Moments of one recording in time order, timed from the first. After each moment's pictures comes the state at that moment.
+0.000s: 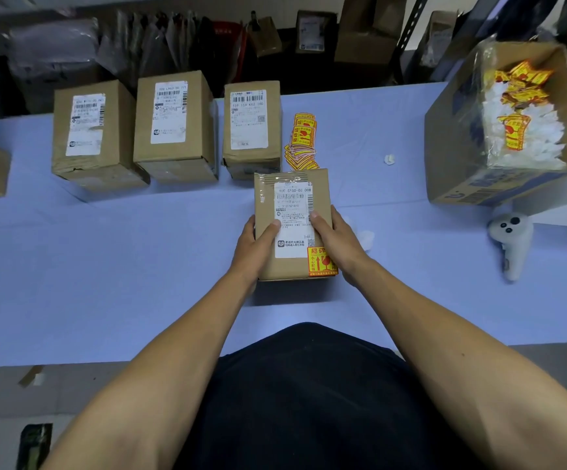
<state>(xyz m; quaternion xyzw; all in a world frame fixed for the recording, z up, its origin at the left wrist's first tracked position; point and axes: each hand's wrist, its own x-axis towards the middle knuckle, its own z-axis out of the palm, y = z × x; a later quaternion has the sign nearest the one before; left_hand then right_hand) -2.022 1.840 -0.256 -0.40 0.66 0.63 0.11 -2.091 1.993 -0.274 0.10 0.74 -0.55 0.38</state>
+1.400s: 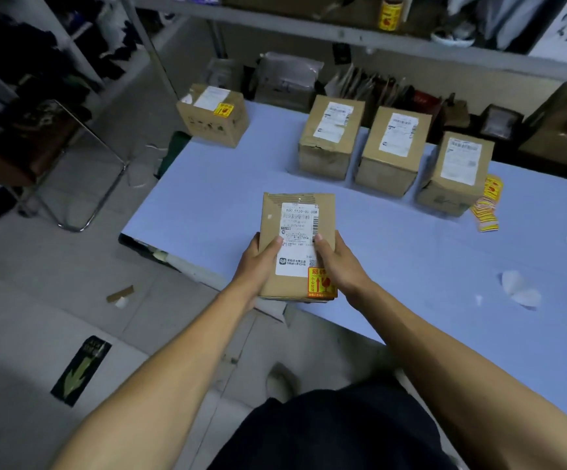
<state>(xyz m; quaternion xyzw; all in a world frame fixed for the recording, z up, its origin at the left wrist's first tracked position) -1.738 1.622 -0.191 -0.46 0.59 0.66 -0.08 -1.860 1.741 -0.211 -0.15 0.75 -0.47 0.44</state>
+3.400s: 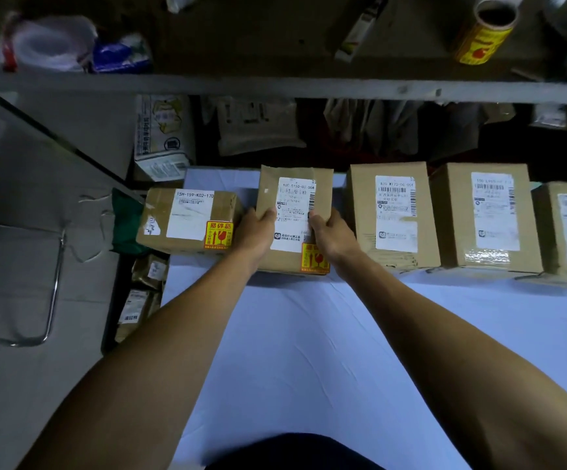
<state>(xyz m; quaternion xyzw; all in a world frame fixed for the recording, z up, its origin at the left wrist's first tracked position) -2.032 1.233 -0.250 -0.46 0.71 0.53 0.09 -2.082 1.367 -0.252 0.05 0.80 -0.47 0.36</state>
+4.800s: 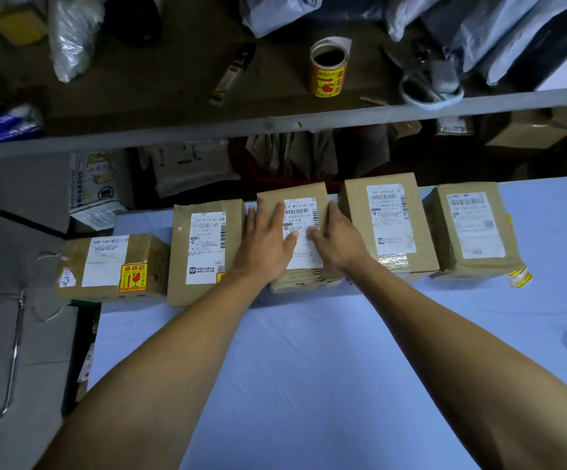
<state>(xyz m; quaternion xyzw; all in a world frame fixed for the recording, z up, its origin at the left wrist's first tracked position) -2.106 1.373 -0.235 -0.14 0.96 0.22 0.12 -2.160 1.520 -0.229 -0.09 0.91 -0.33 0.24</state>
